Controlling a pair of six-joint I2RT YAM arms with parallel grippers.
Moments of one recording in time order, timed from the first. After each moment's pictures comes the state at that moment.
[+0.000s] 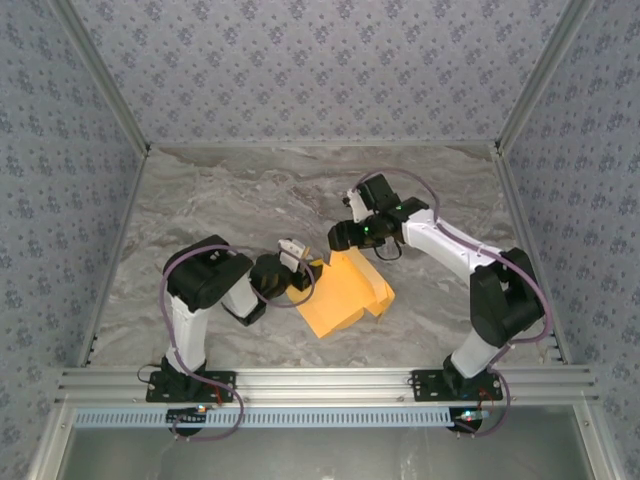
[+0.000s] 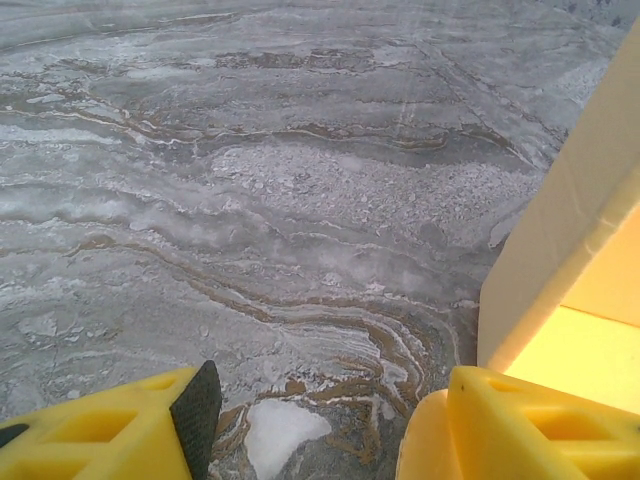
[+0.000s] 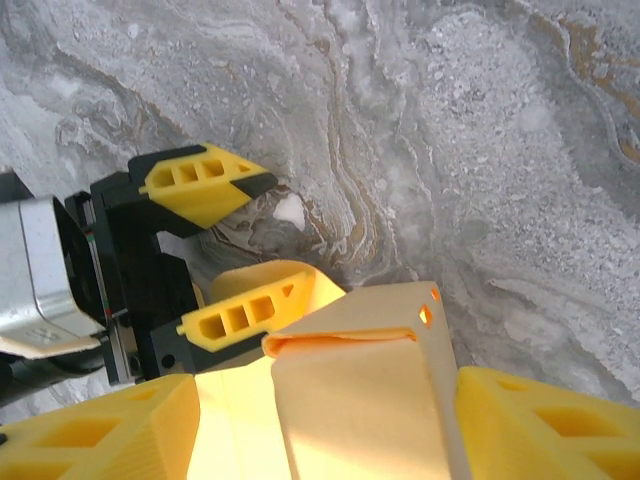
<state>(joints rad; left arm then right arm) -0.70 2.04 0.46 1.29 0.05 -0.14 0.54 1.65 1.23 -0.62 -0.32 0.30</state>
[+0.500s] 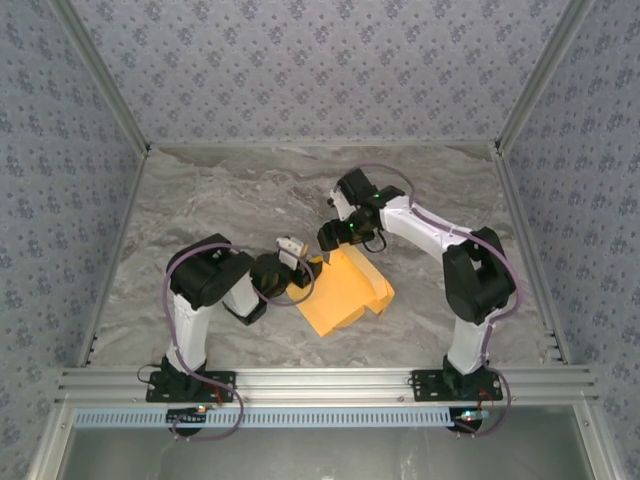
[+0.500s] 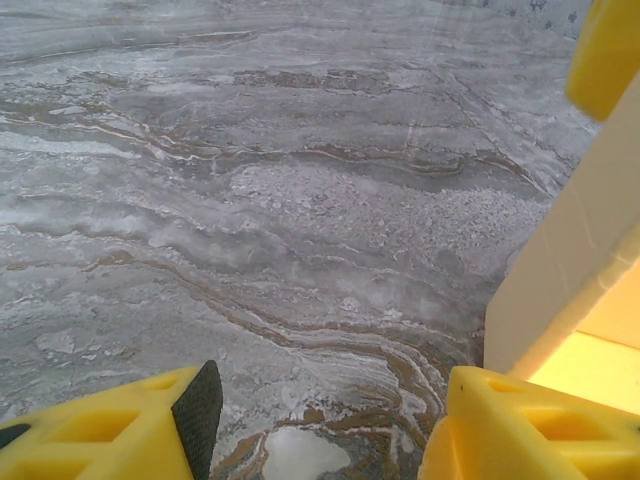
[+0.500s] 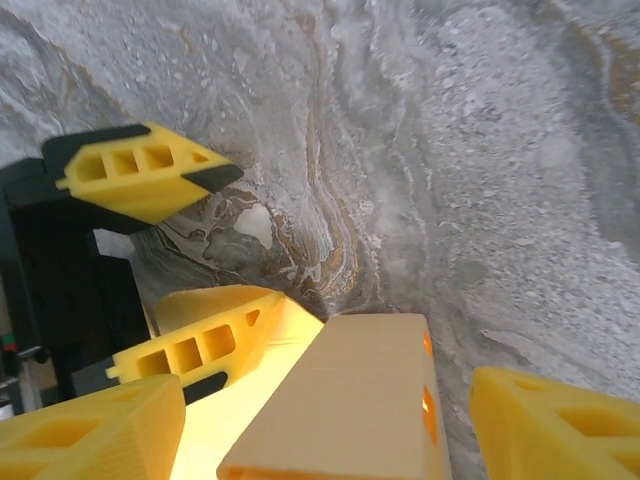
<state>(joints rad) -0.69 2.06 0.48 1.33 0.04 -0.18 0.58 1.85 1.42 -0.74 -0.26 0.18</state>
